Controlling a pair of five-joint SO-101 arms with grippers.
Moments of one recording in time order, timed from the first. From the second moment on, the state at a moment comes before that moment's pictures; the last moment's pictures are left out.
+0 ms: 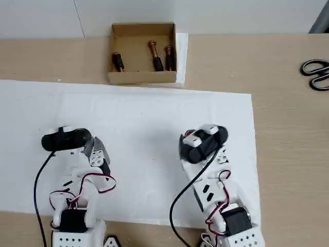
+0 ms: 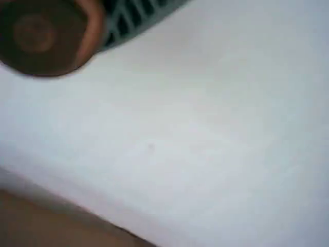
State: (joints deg) left arm -2.2 -103.5 95.6 48.3 16.0; right arm -22.2 -100.2 91.2 34.7 4.4
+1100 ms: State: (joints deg) left arm -2.2 -103.5 95.6 48.3 13.6; right arm -17.9 5.7 0.5 34.1 -4.0
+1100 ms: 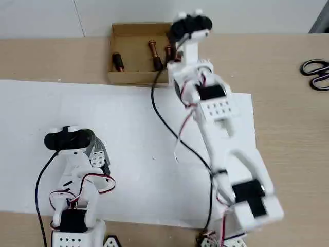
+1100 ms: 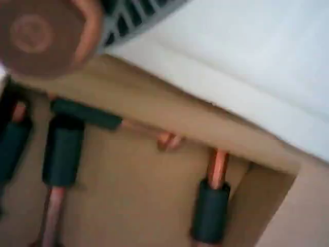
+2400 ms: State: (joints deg) left arm -2.2 -103.5 94.5 52.2 13.7; right arm -17.9 73.8 -84.1 34.3 6.1
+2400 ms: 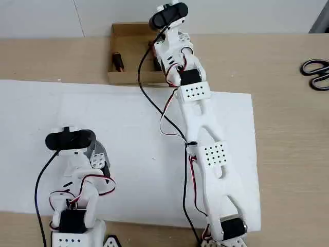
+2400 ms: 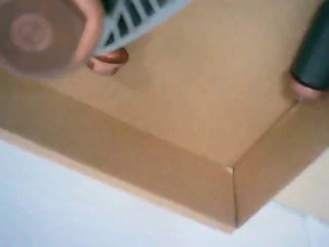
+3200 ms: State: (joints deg) left arm -2.1 -103.5 94.3 52.2 13.7; right arm -18.4 73.8 -89.9 46.8 8.5
